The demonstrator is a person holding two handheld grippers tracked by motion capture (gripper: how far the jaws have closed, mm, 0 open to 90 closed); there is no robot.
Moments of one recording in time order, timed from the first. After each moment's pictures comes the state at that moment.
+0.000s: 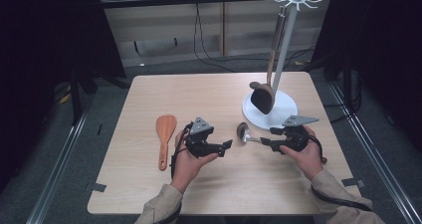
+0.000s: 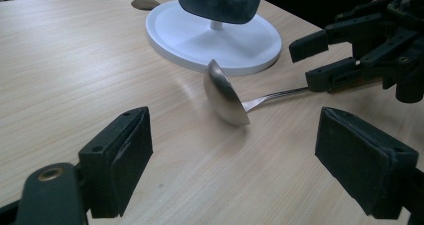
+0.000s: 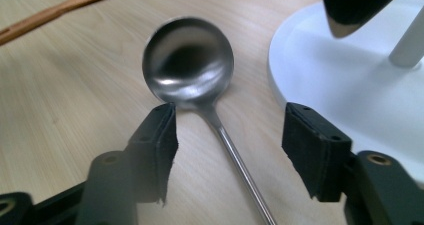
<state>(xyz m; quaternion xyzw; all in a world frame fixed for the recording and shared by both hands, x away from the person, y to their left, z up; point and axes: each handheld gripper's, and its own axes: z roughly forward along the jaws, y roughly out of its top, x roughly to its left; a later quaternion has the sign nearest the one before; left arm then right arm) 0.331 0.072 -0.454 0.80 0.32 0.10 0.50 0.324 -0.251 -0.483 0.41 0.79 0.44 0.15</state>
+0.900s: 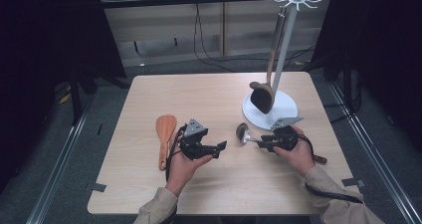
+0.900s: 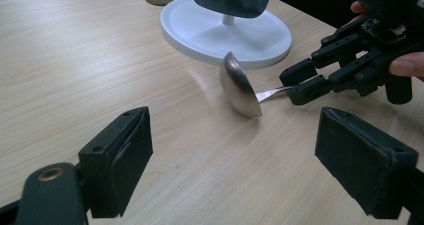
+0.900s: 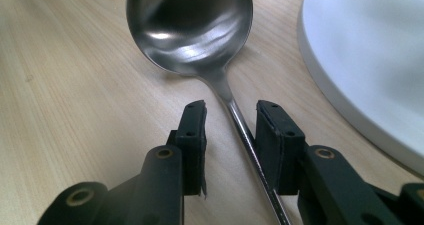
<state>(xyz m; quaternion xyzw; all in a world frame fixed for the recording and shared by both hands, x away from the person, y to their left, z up) 0.327 0.085 -0.455 0.79 0.34 0.11 0.50 0.339 -0.235 -0.503 0.39 0.83 0.38 0.11</state>
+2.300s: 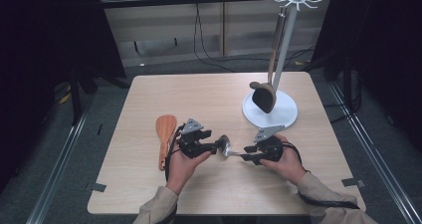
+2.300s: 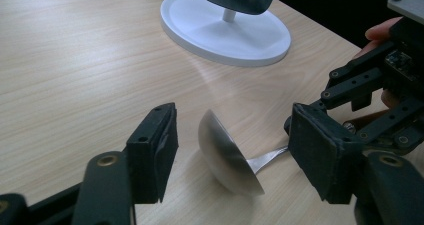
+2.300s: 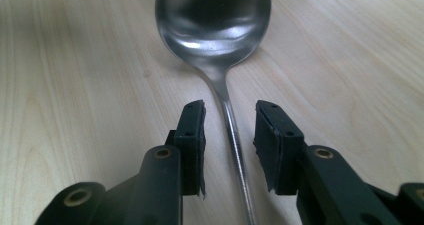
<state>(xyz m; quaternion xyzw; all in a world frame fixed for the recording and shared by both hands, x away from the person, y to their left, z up) 0.331 0.088 -0.456 0.79 0.36 0.08 0.50 0.314 -0.183 -0.494 0.29 0.87 0.39 0.08</state>
